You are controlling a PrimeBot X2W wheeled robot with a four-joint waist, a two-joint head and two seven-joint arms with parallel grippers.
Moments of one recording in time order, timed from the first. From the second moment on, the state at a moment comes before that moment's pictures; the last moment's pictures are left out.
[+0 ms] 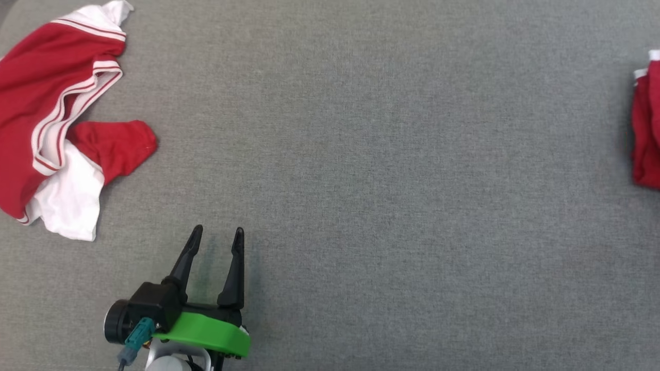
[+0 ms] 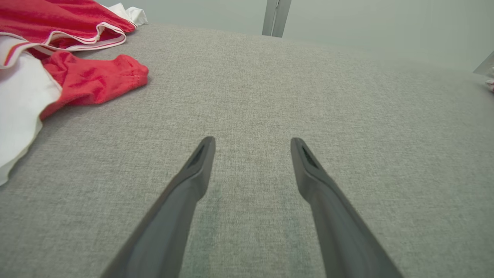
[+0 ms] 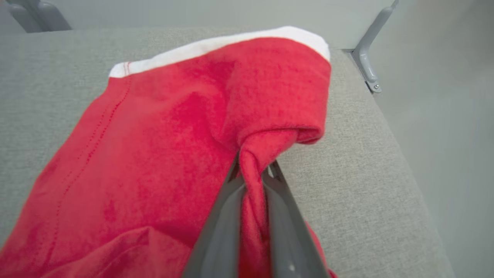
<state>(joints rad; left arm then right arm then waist) -0.06 0.05 -0.17 0.18 -0.24 -0.12 -0.26 -0.64 -0.72 0.08 0.81 0.57 0.13 0.10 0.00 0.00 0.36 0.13</state>
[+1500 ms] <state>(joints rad) 0.16 0.05 -0.09 0.22 -0.29 -0.09 -0.26 -0.03 -0.16 -0.36 0.35 -0.02 0.13 -0.26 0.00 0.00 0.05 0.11</state>
